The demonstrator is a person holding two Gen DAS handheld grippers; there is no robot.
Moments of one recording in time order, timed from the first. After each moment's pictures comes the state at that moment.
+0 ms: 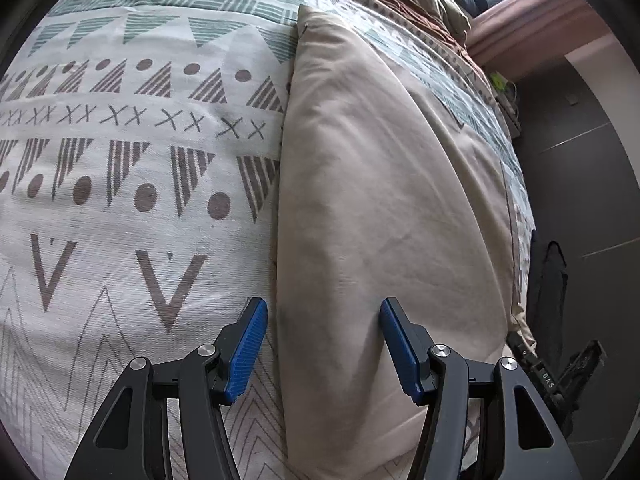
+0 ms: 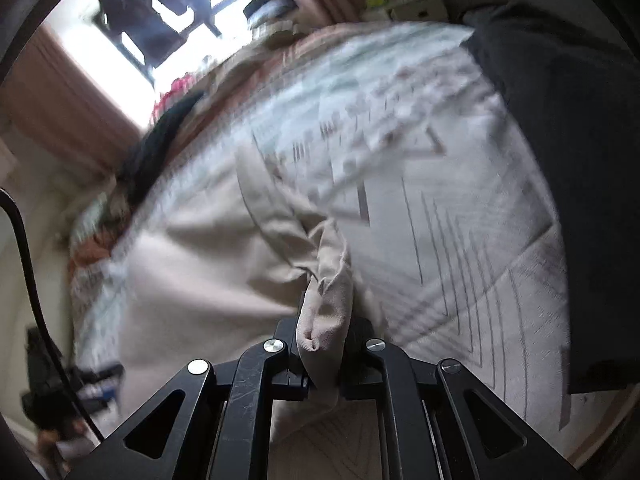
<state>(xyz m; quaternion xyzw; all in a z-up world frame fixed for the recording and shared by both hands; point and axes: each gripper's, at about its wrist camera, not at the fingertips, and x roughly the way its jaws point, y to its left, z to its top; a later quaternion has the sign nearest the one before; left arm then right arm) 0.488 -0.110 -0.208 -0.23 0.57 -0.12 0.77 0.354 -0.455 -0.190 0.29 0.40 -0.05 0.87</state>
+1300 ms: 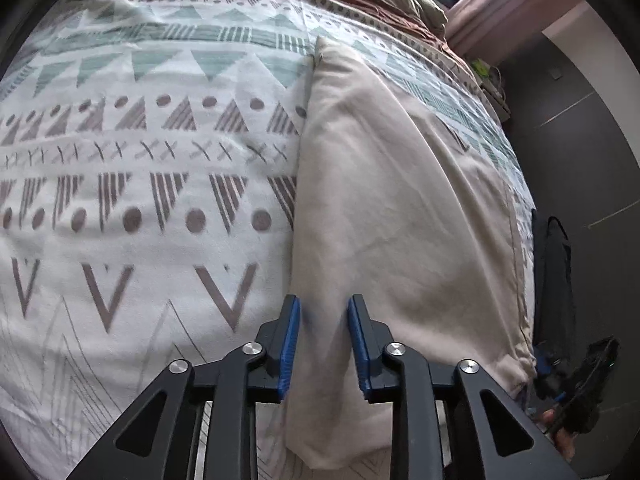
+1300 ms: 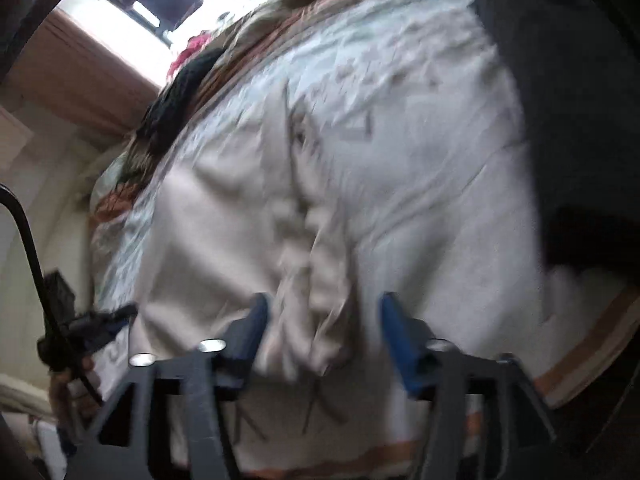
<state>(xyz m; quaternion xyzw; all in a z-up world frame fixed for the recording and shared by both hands) 0.478 -0.079 -0.190 -0.18 0.55 -0.14 0.80 0.316 -0.456 -0.175 0.29 0.42 0.01 0.86</state>
